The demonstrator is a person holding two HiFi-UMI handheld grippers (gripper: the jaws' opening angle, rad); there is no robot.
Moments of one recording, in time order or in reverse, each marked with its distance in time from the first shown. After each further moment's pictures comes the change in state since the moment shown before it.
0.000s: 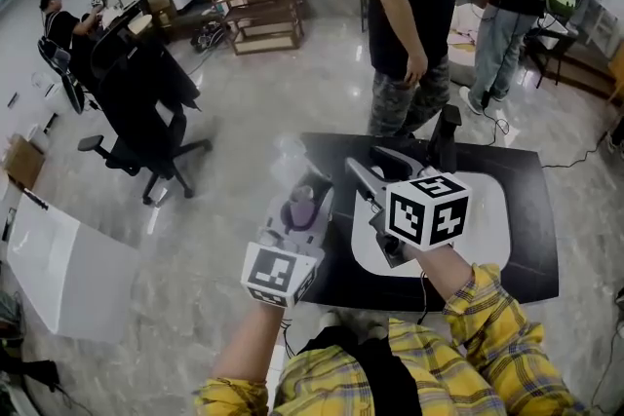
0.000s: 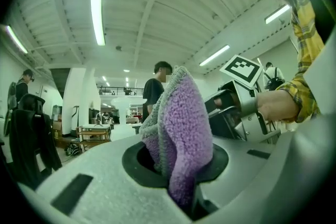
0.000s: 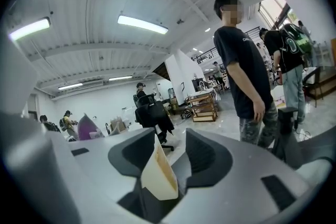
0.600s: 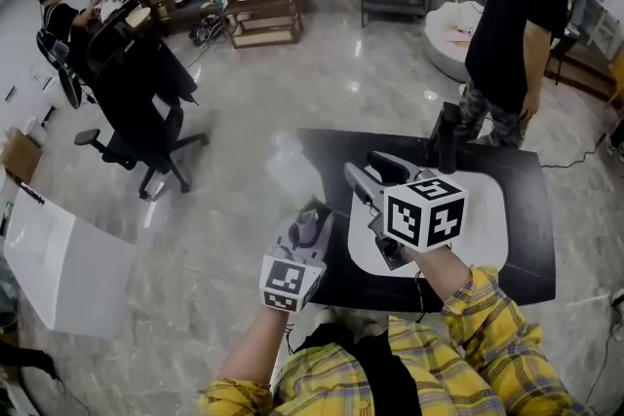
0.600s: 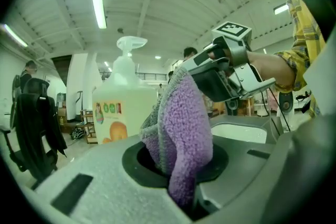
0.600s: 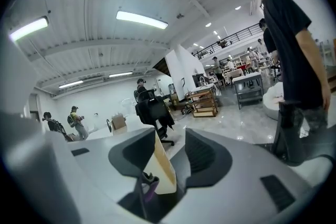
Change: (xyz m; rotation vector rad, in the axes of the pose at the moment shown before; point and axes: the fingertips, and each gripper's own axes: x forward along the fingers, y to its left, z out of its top) left arm -0.006 -0.013 -0.106 -0.033 0.173 0.011; right arm 0.008 -0.008 -0.021 0.003 0.052 0.008
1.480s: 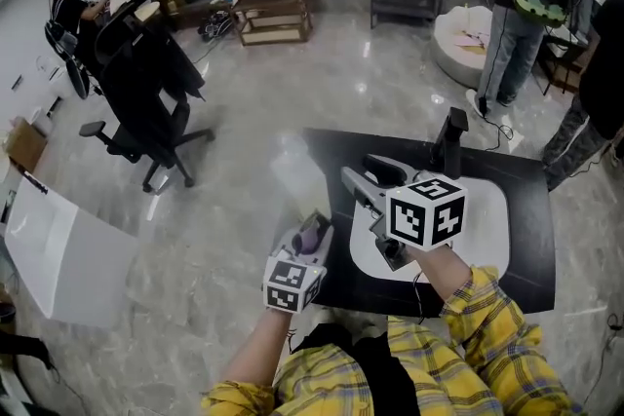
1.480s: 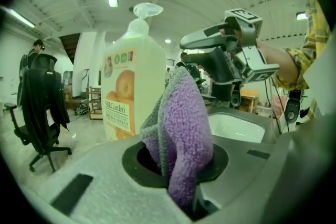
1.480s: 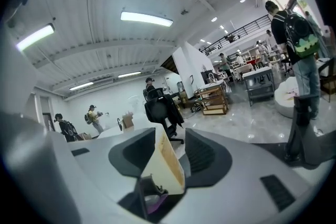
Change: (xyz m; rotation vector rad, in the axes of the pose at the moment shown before) left arm -0.001 -0.002 -0.055 -0.156 0.168 0.023; right arm 0.011 0.010 -0.005 0.000 0.022 0.113
